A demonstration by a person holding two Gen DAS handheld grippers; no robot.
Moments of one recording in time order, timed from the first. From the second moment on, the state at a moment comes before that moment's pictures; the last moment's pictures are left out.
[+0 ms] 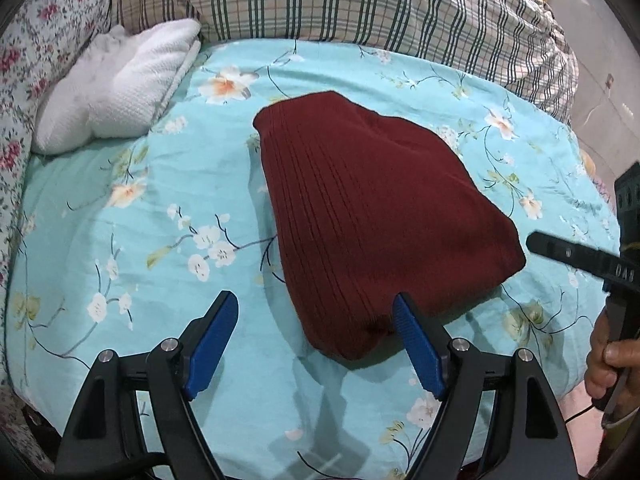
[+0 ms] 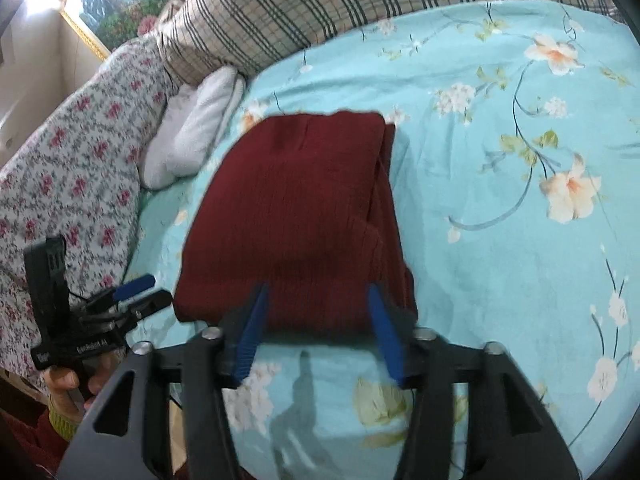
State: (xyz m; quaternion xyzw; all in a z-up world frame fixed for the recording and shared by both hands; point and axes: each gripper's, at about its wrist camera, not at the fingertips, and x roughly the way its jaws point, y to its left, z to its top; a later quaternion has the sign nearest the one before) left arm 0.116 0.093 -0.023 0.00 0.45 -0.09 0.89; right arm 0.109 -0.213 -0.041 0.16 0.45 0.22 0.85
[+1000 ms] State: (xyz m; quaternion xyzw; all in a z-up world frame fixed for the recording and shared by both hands) left arm 0.222 0.077 -0.044 -0.05 0.48 -0.09 0.87; right arm 0.260 -0.210 -0.063 0.19 0.44 0.20 0.85
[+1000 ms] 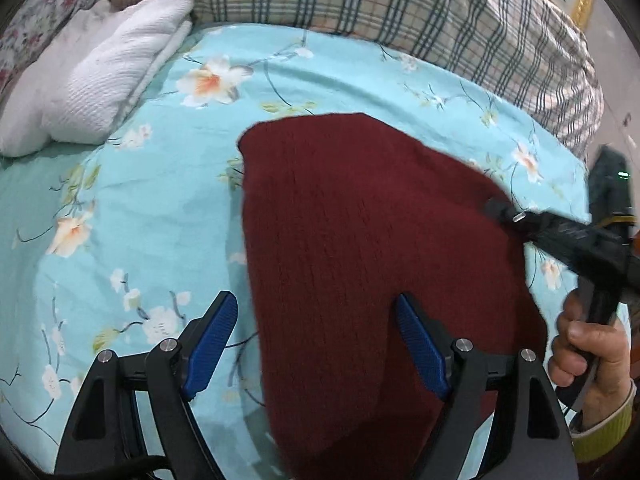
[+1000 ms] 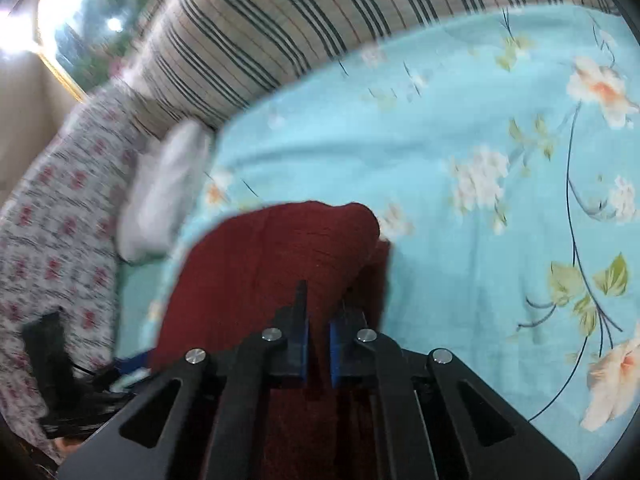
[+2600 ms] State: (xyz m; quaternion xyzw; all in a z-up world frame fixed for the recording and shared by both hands) left arm 0.096 0.092 -0.056 0.02 0.51 -0.07 0.86; right arm 0.080 -0.199 -0.059 0.08 0.47 0.21 0.85
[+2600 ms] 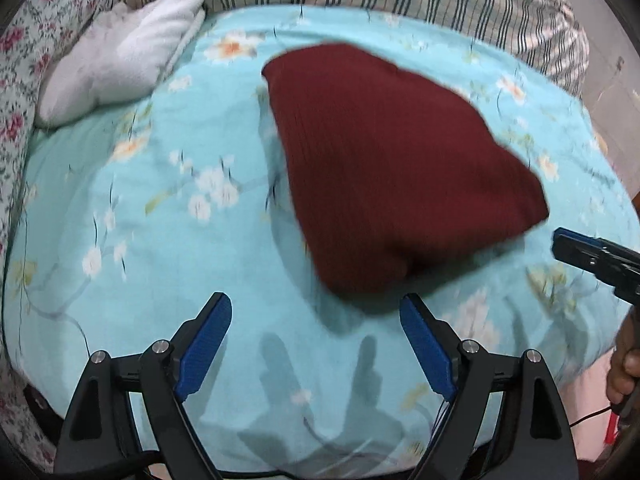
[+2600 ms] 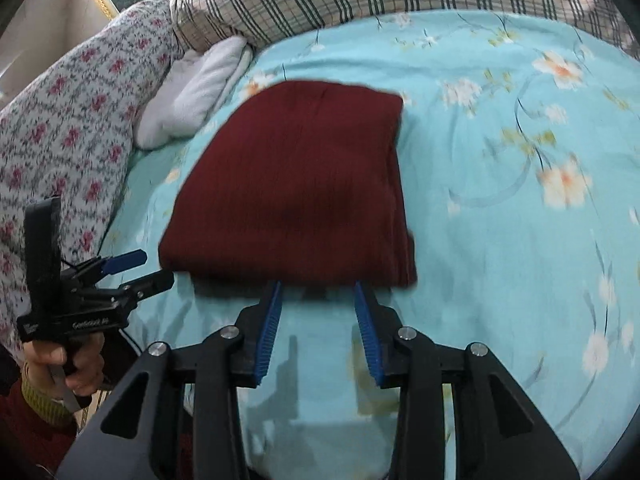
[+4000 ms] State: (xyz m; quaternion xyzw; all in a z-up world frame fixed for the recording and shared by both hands) left arm 0.090 0.072 -0.001 0.14 0.46 -0.01 0.88; right arm 0.052 -0.171 -0.039 -0.02 0.46 0.23 0.86
